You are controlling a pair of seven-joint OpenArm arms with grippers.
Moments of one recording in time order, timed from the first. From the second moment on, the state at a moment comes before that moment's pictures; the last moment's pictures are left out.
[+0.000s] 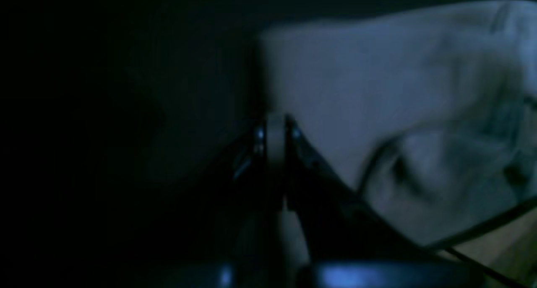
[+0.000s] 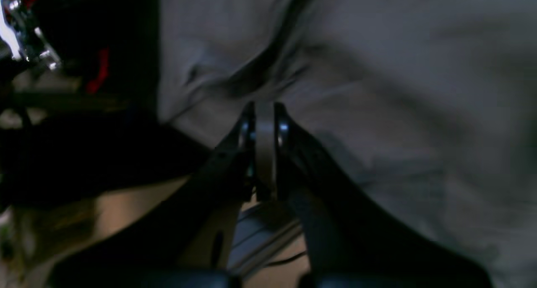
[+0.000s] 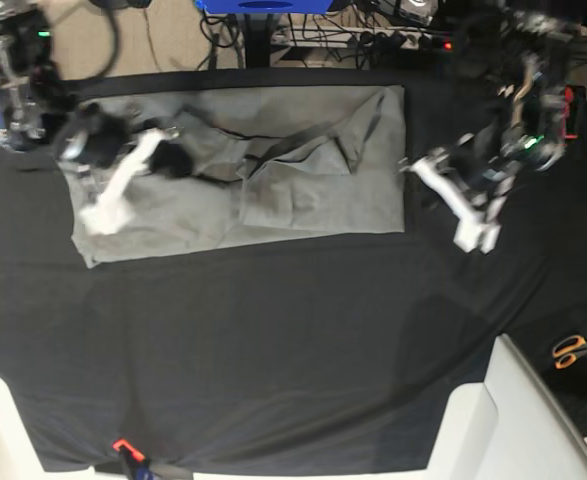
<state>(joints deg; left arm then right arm) 11.5 -21.2 0.8 91.3 -32.9 -8.2 45.1 -17.4 23.8 -6.9 98.9 55.5 11.7 -46.8</state>
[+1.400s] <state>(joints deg) 8.4 -11.9 13.6 92.4 -12.6 -6.3 50.0 -26.5 27.4 1.0 98.9 55.6 11.8 -39.5</state>
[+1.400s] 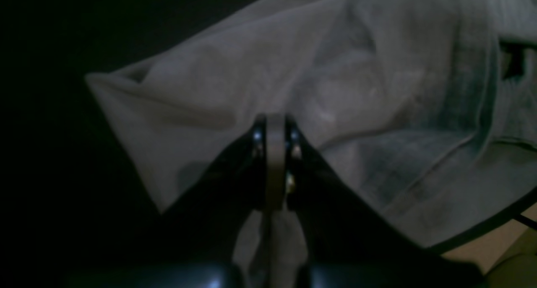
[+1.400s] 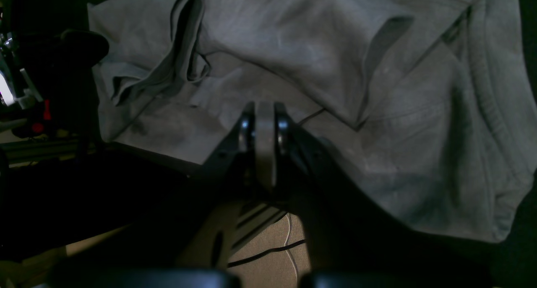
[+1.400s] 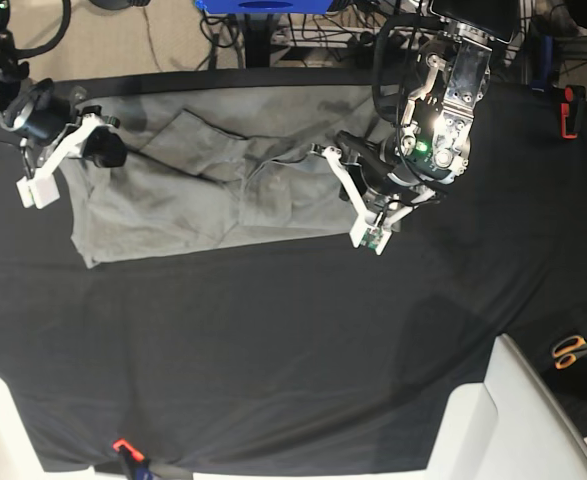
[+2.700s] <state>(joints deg) 5.6 -20.1 15.9 103.7 -30.2 -0.2 51.4 -21.4 23.1 0.2 98.0 56.0 23.8 -58.4</state>
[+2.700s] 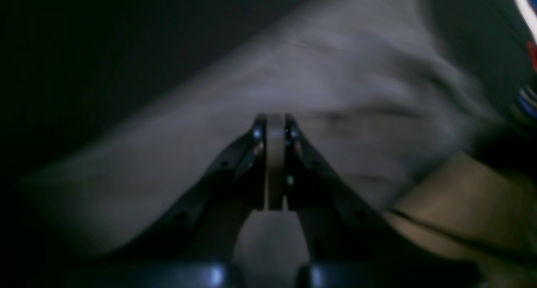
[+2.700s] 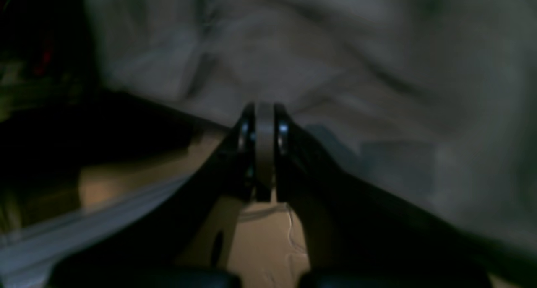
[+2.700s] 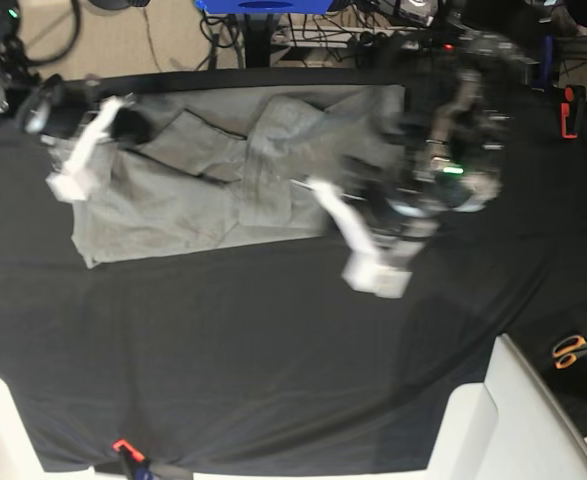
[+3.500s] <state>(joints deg) 20.8 -31.7 -22.6 95.0 -20.8 -9.4 51.6 -5.6 10.4 -13.4 71.1 55.3 32.7 -67.7</state>
